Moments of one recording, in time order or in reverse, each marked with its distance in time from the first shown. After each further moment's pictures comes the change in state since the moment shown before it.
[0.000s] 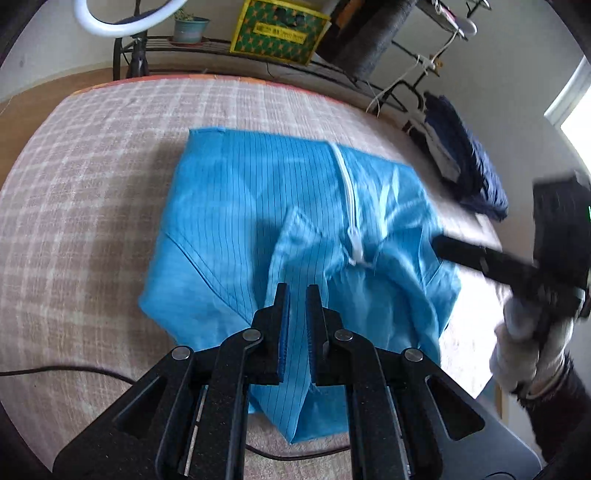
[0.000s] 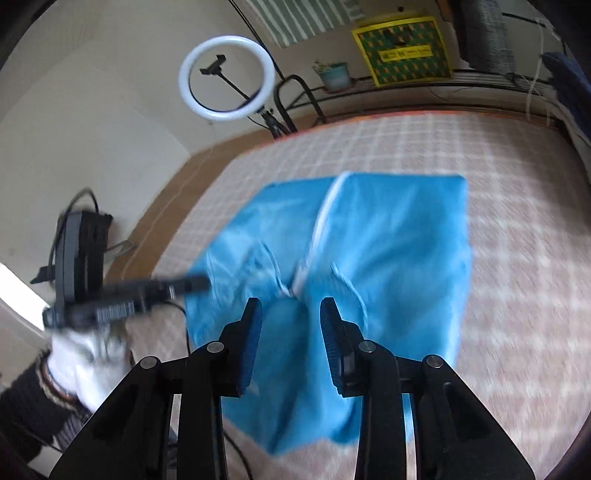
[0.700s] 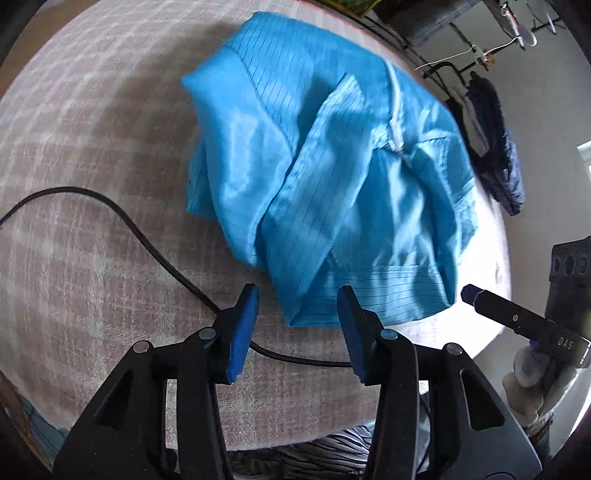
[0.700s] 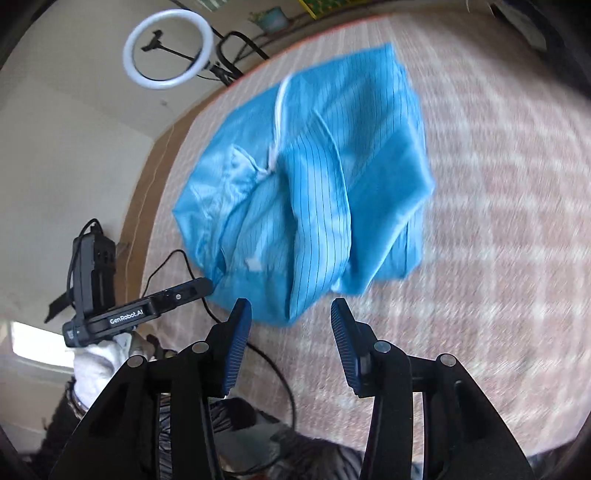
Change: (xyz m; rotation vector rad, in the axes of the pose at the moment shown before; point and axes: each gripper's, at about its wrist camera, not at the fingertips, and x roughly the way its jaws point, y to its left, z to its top) left arm 0.006 0.016 -0.082 -0.256 0.202 0.022; right arm -0.027 -0.003 -0.080 0.315 0.239 -0.023
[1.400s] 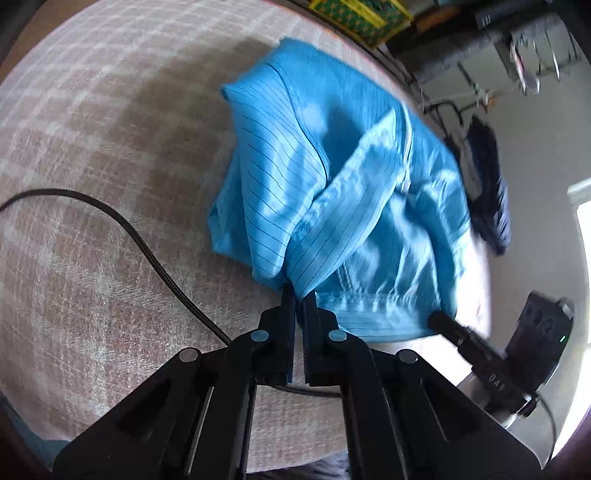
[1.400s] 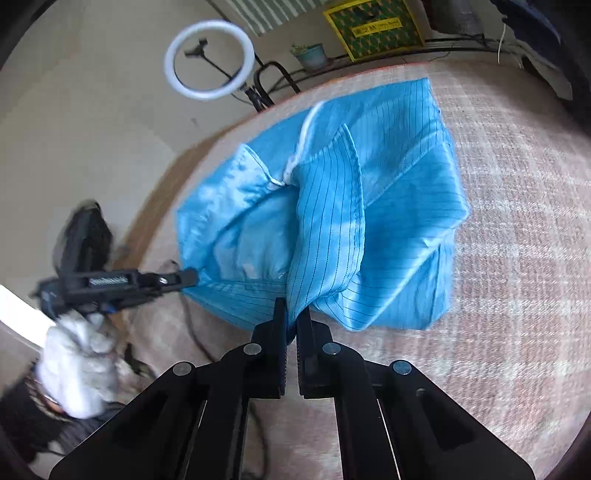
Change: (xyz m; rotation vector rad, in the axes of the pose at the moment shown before) left arm -0.007 0.028 0.005 -0.073 -0.071 -0.078; right arm 0.039 0.028 -0.017 -0.251 -0.176 -0.041
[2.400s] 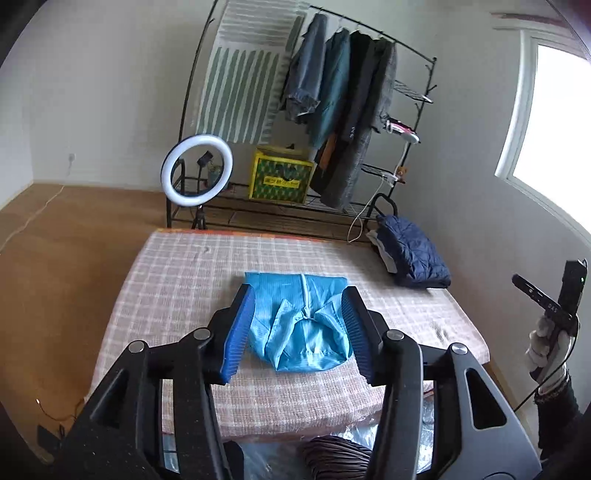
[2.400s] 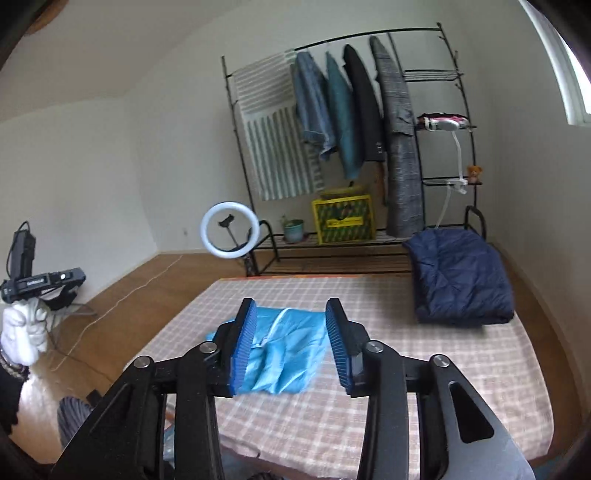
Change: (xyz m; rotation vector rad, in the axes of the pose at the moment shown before) left arm -0.361 -0.110 -0.091 0.393 -0.618 0.042; right arm -0.361 0.031 -0.024 -0.144 -0.624 -0.181
